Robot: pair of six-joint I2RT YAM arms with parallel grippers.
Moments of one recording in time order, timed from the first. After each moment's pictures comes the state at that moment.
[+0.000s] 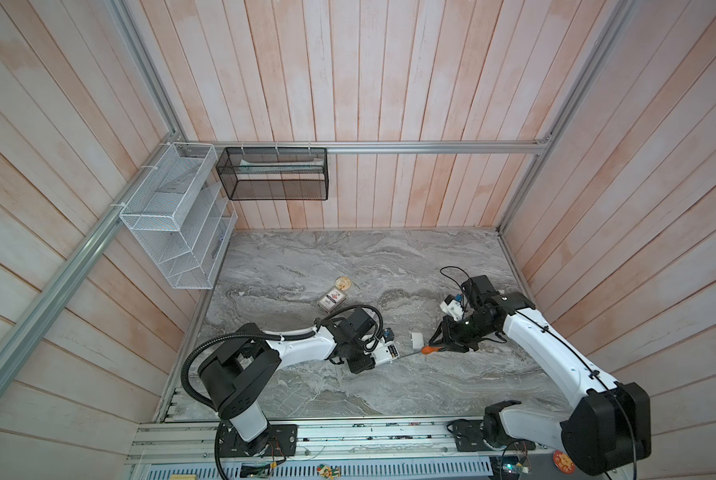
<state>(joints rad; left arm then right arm) -0.86 1.67 0.88 -0.35 0.21 0.36 0.27 1.24 0.94 -1.08 -0.55 0.40</state>
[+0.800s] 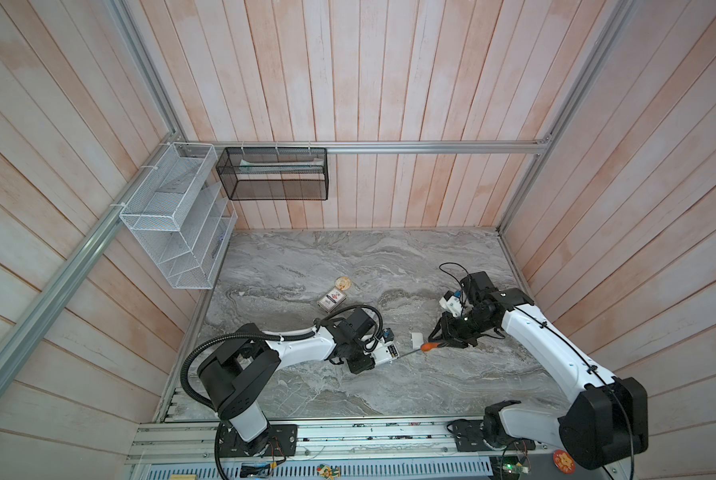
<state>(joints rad) -0.86 1.67 0.87 -0.34 0.21 0.36 0.27 1.26 0.97 -1.08 -0.54 0.39</state>
